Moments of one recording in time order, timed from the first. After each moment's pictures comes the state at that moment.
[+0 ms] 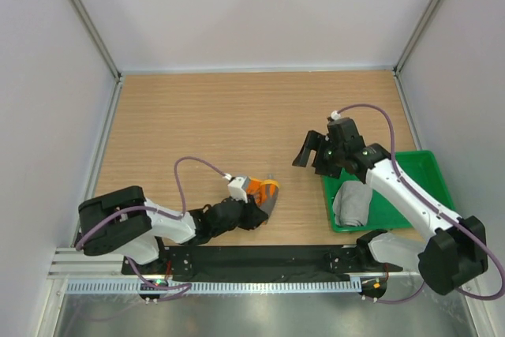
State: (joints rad) left arm -1.21 1.46 0.32 0.61 -0.27 -0.84; right arm 0.41 1.18 0.89 -0.60 -0.14 0.70
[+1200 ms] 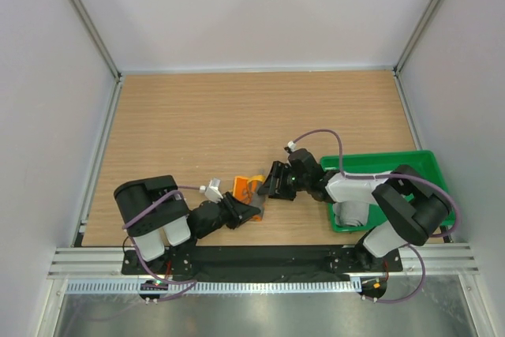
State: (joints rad) left arm -1.04 1.75 0.06 1.32 -0.14 -1.47; right arm 0.71 1.50 0.55 0.18 -0.30 0.93
